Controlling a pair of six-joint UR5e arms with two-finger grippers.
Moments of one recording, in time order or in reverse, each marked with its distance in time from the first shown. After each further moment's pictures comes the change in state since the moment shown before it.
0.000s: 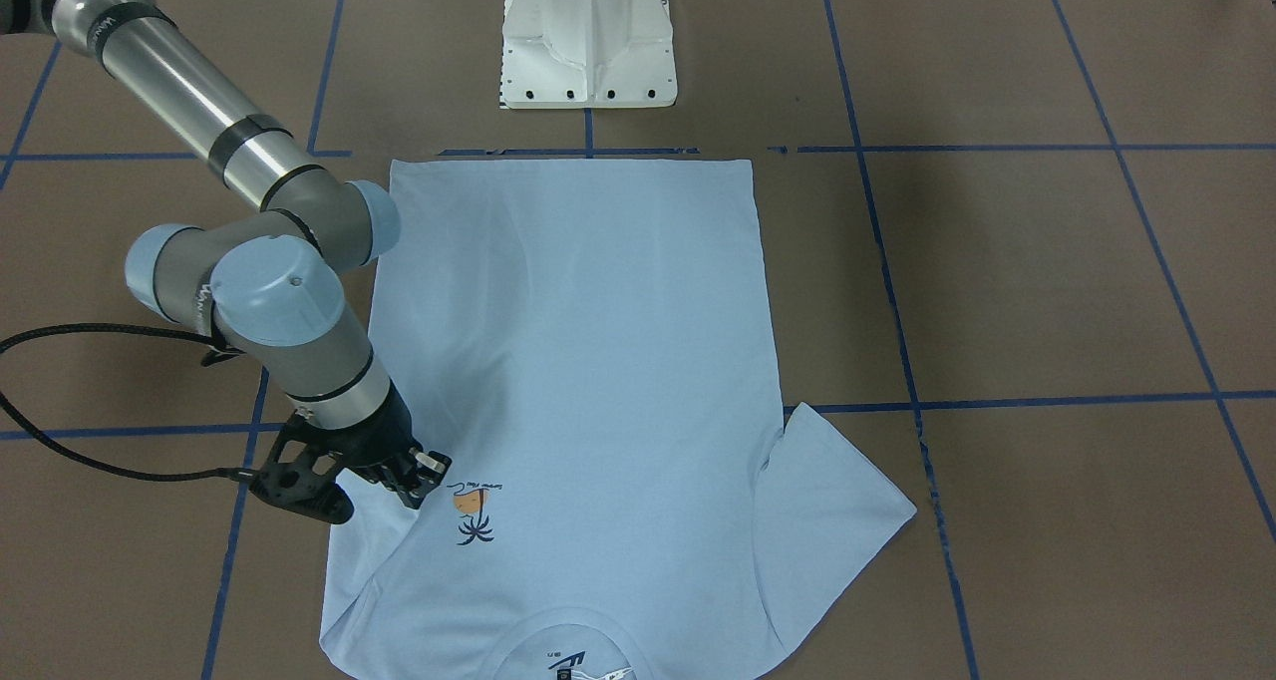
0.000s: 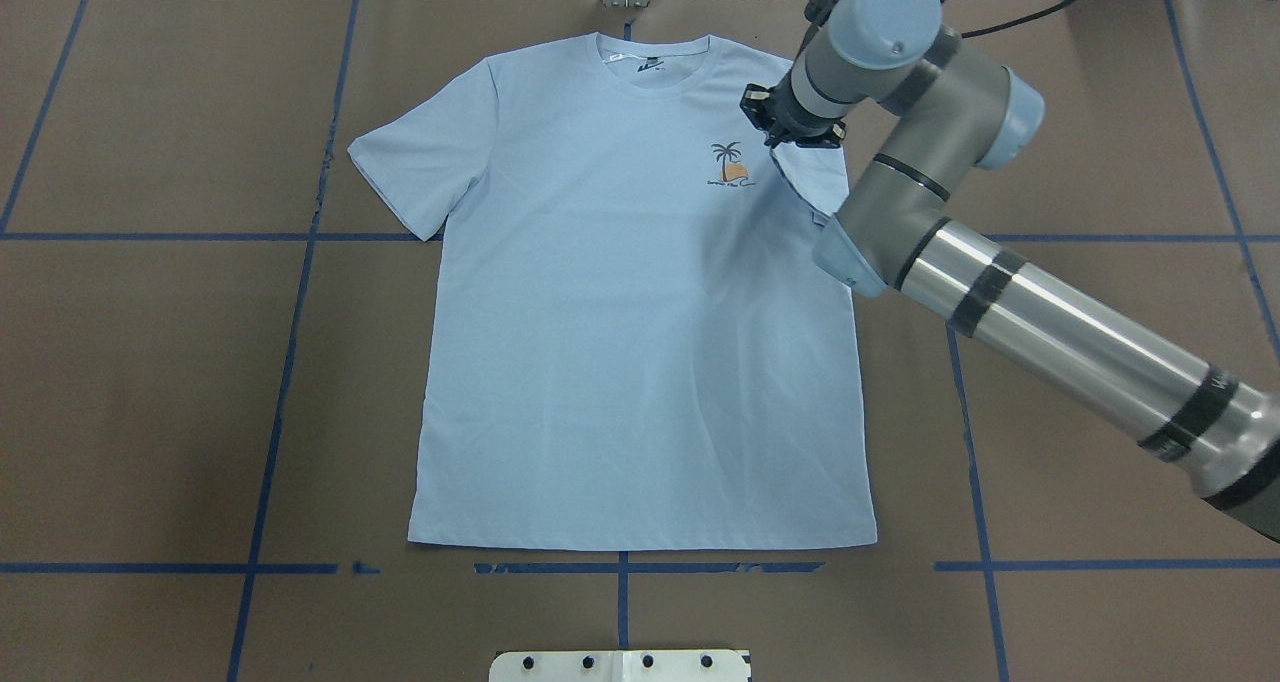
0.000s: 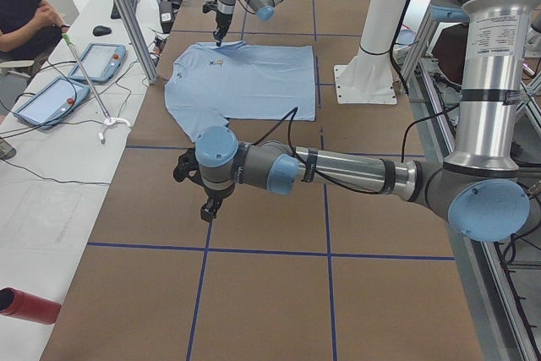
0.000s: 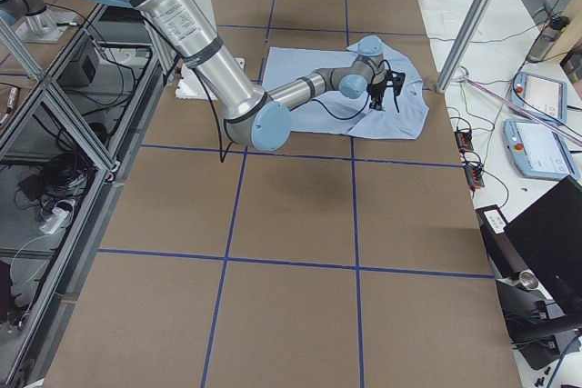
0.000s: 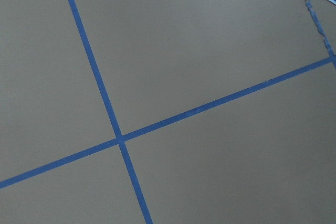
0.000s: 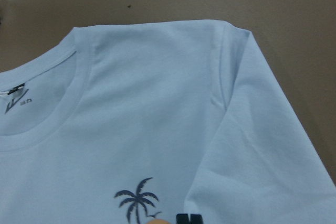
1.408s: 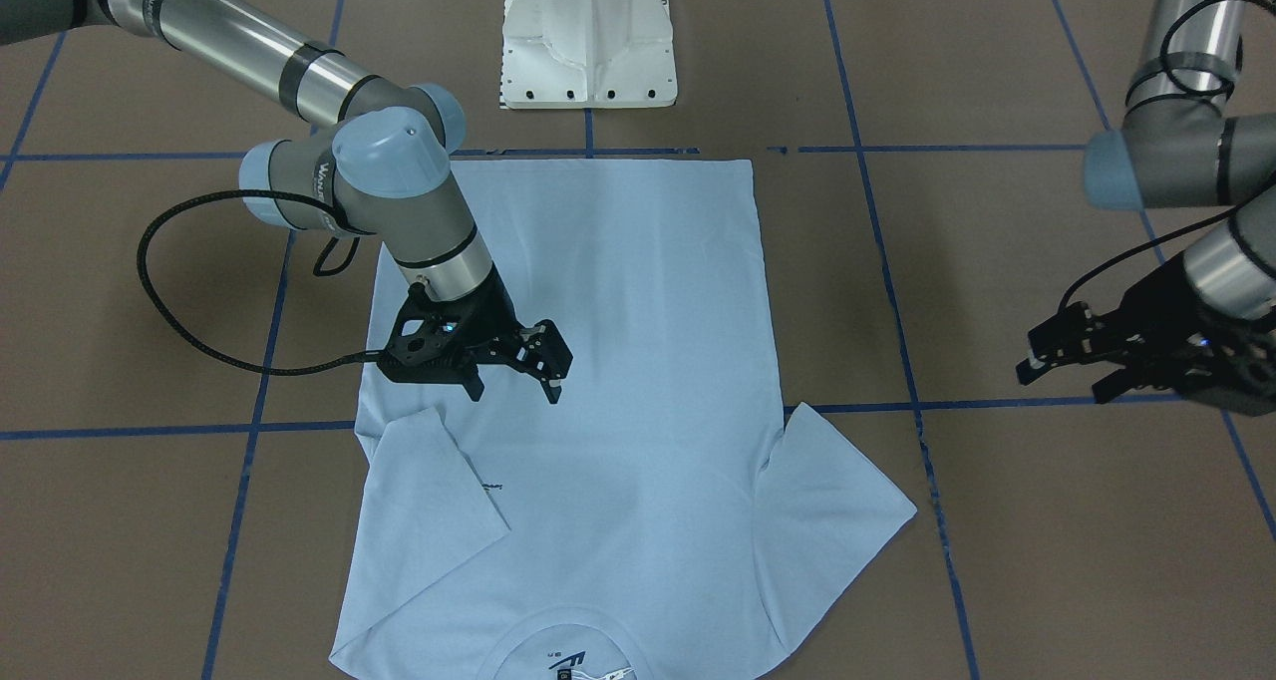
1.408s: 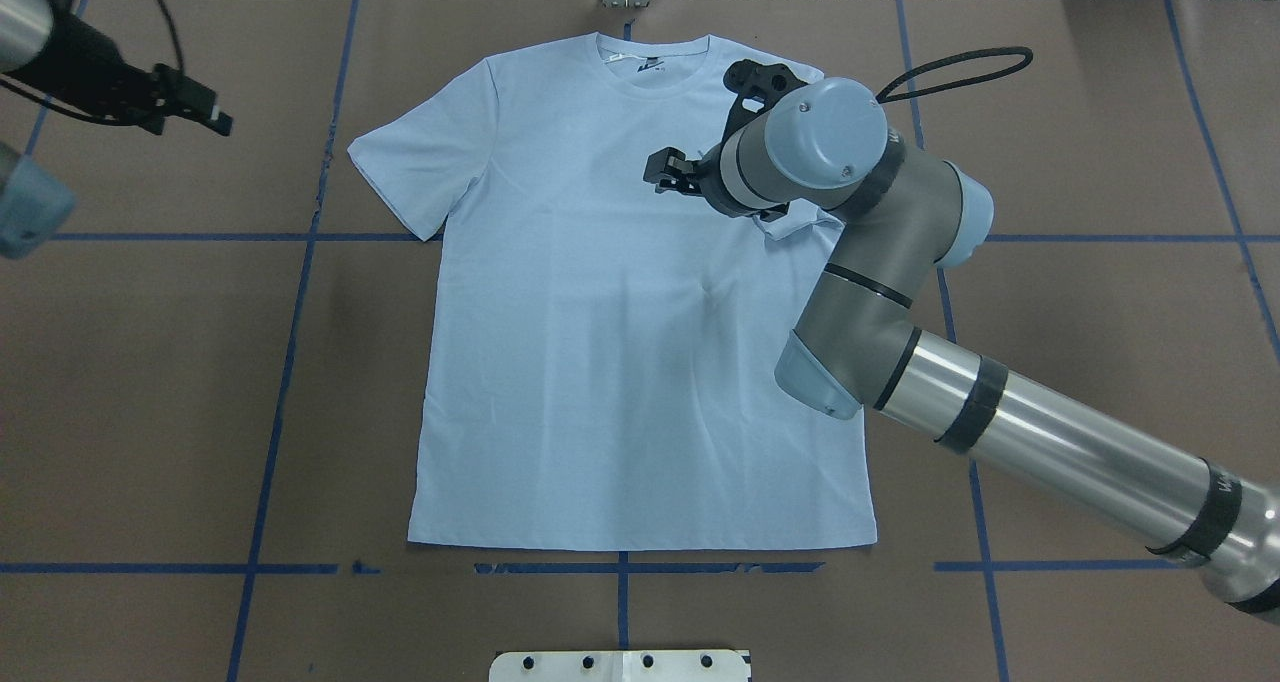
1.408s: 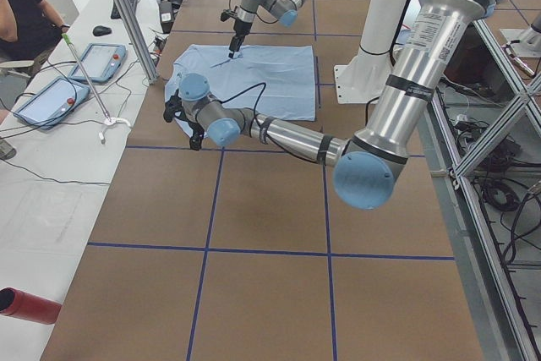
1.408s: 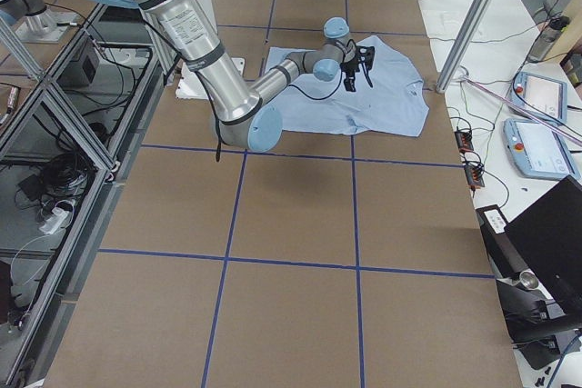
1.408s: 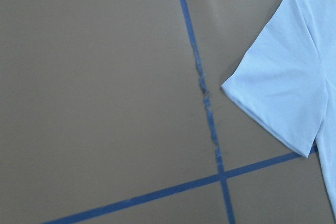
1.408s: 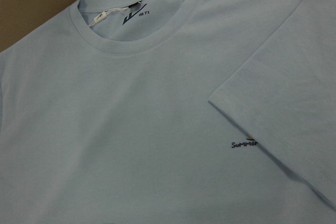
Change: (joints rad) left arm 0.436 -0.419 0.291 -0.418 0.167 -0.889; right arm -0.162 -0.146 0.340 0.010 -0.120 0.026
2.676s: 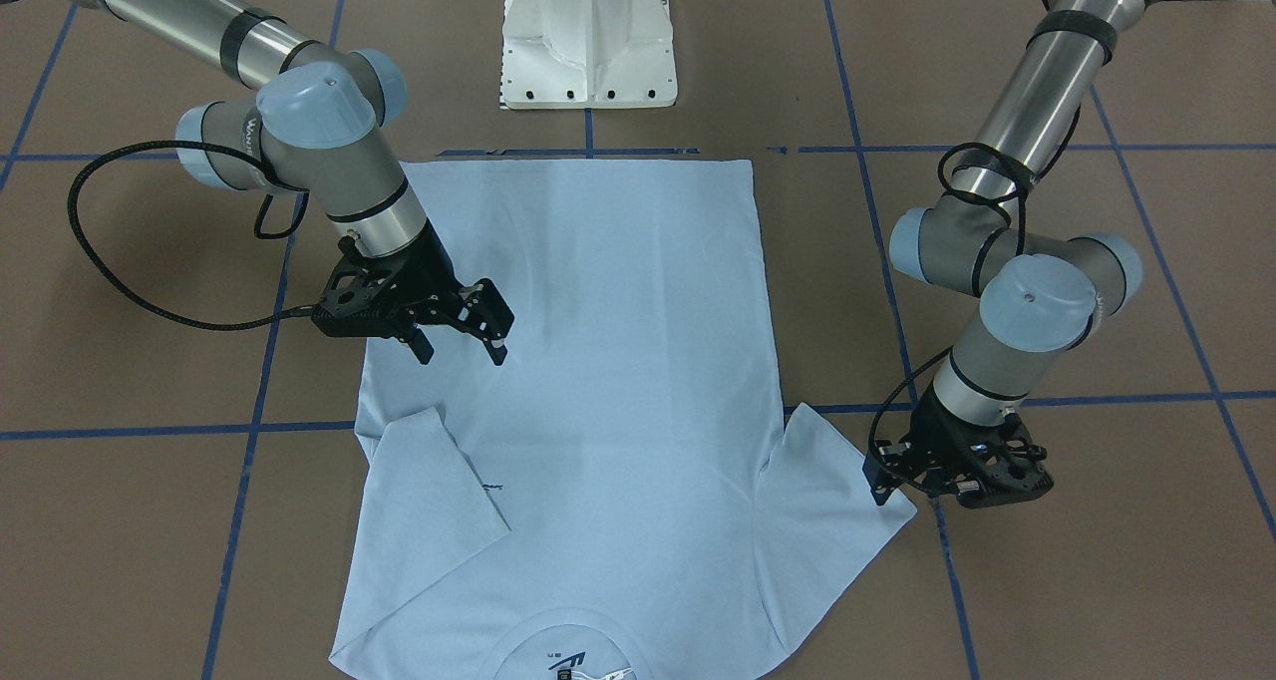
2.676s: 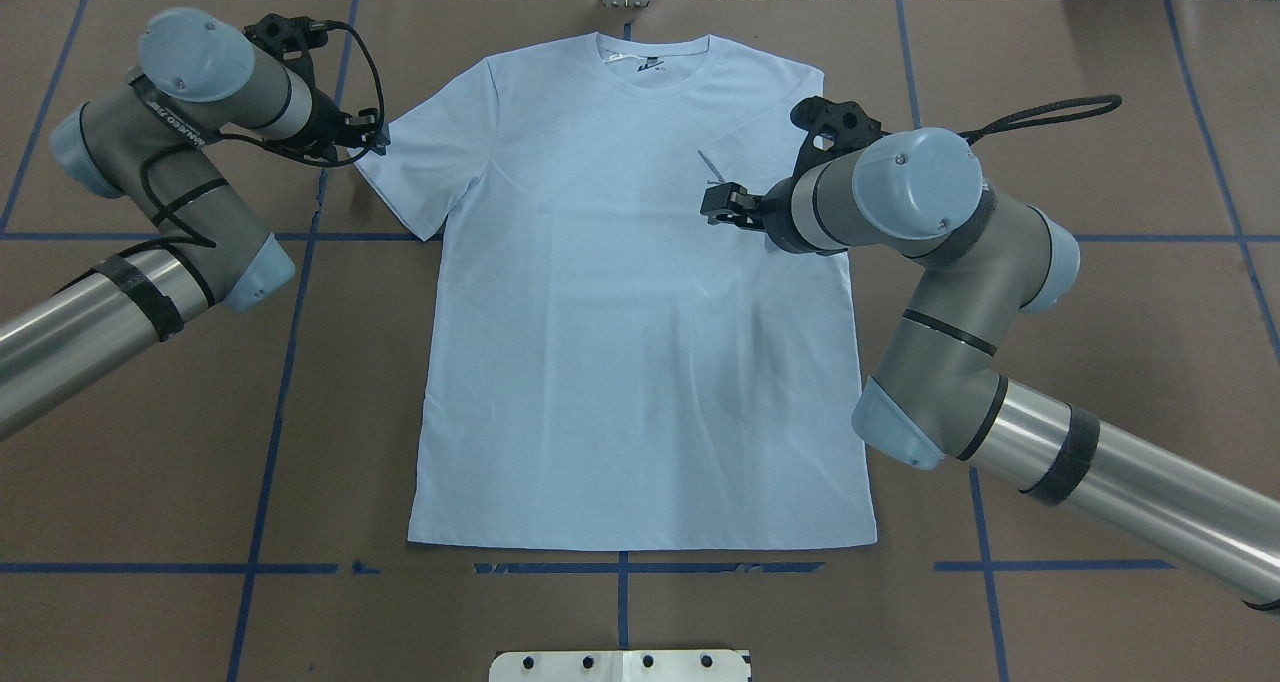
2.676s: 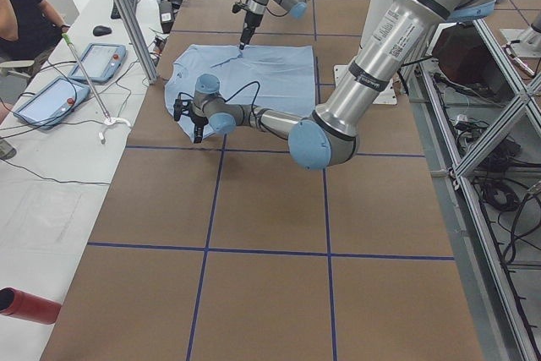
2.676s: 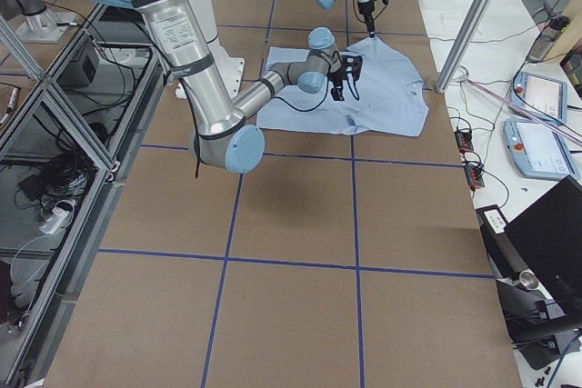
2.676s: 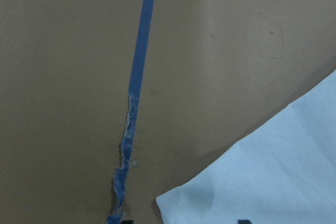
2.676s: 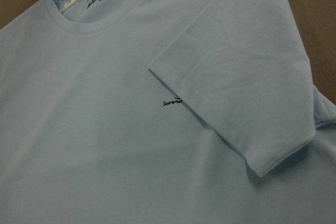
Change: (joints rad) left arm 0.223 -0.202 0.315 -0.172 0.394 -0.379; right arm -0.007 -0.150 0.134 0.012 -0.009 0.012
